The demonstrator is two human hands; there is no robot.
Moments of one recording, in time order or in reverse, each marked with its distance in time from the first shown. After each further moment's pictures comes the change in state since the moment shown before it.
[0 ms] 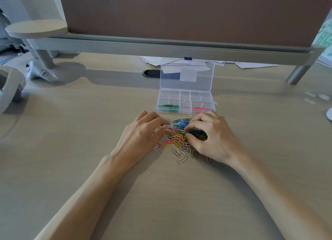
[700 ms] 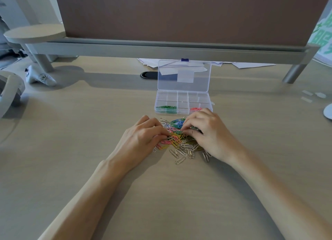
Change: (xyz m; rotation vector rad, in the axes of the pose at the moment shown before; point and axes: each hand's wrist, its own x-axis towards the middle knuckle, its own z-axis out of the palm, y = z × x) left_hand -0.005 0.002 -0.002 -0.058 -0.059 0.056; right_hand 0.009 0.004 -0.004 0.047 0.011 -0.163
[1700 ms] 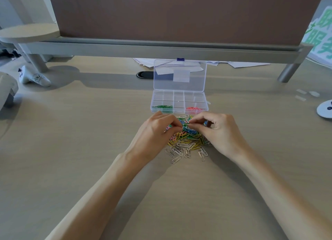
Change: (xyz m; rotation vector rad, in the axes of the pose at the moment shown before) left_hand 0.034 0.035 0.015 -0.227 0.026 -0.083; right_hand -0.013 0.000 -0.020 0.318 0.129 0.264
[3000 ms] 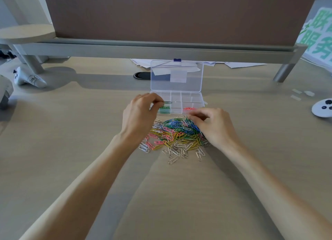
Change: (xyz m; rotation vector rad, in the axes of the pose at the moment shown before) left_hand 0.036 -0.021 -0.015 0.180 0.209 -0.237; right_hand 0.016 0.007 0.008 -0.081 0.076 0.183
